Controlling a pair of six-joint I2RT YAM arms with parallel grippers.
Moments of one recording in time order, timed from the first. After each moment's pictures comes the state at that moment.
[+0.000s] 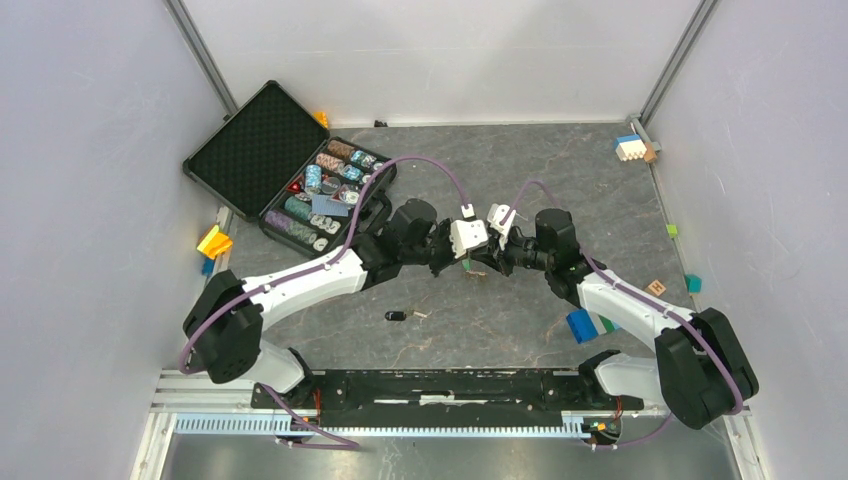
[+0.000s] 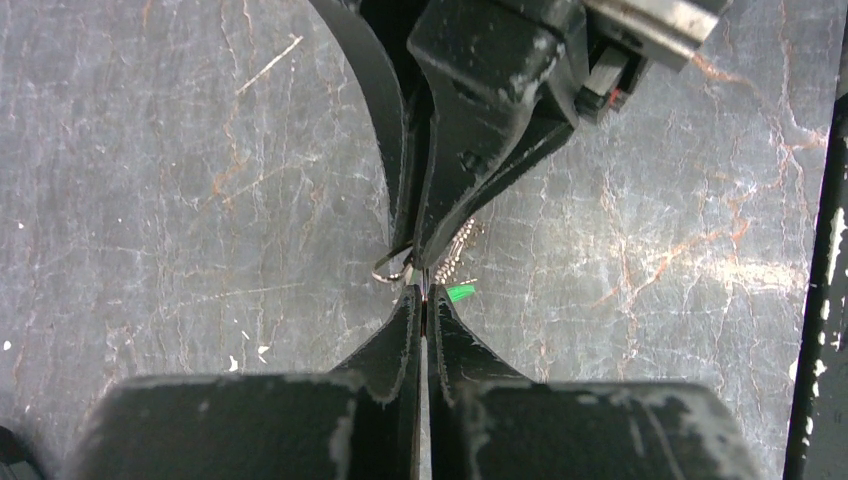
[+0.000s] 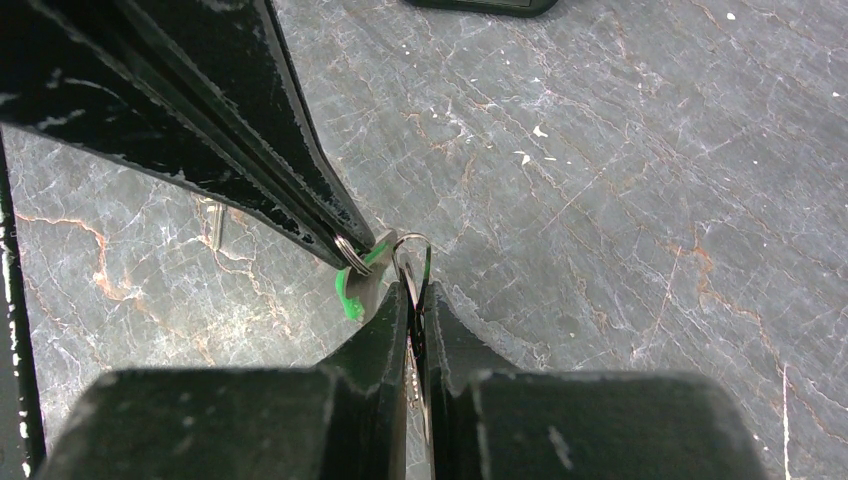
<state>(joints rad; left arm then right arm) -0.87 1.47 1.00 -0.06 0.30 0.40 0.46 1.23 0.56 0.25 -0.65 -0.31</state>
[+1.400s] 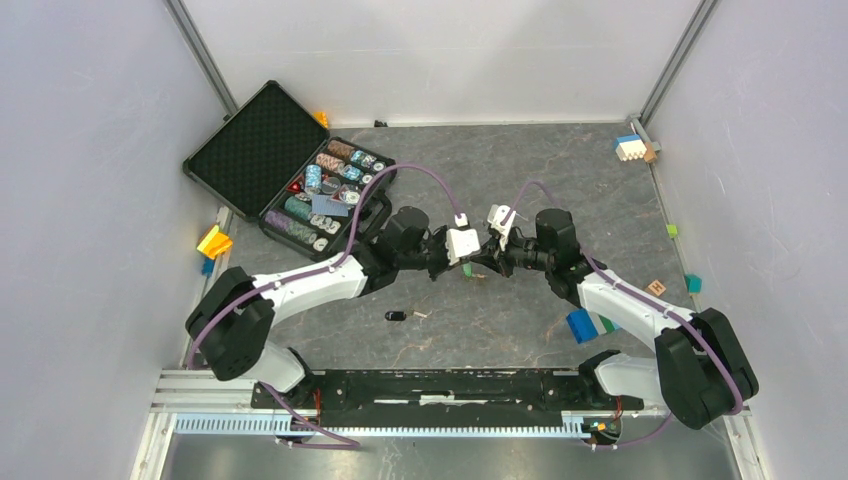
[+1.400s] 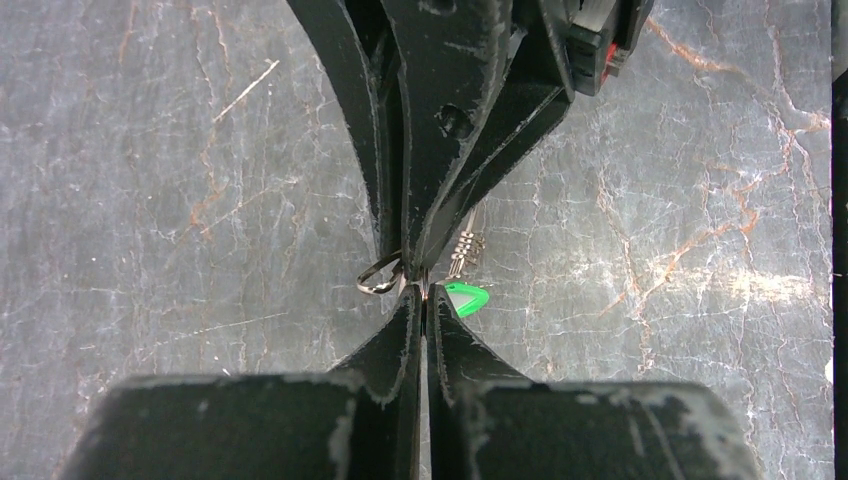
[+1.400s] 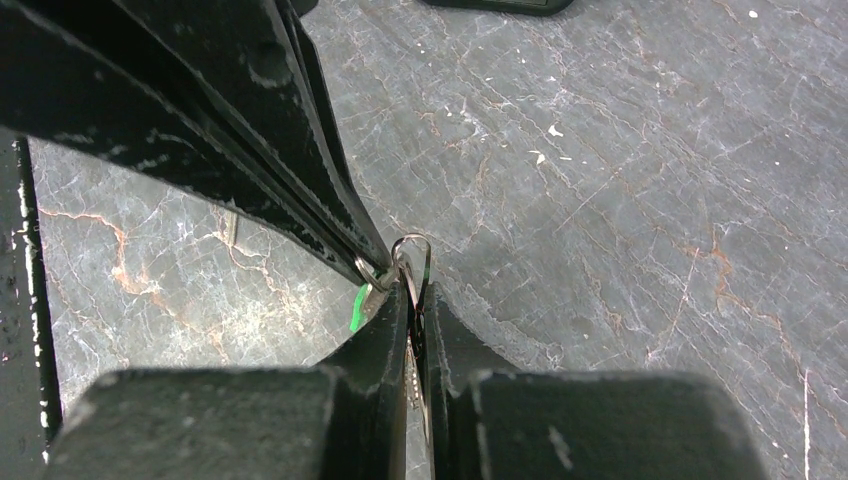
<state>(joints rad) -0.84 1.49 0.88 0.13 0.40 0.45 0.46 1.23 0.56 0.24 -0.68 -0.31</state>
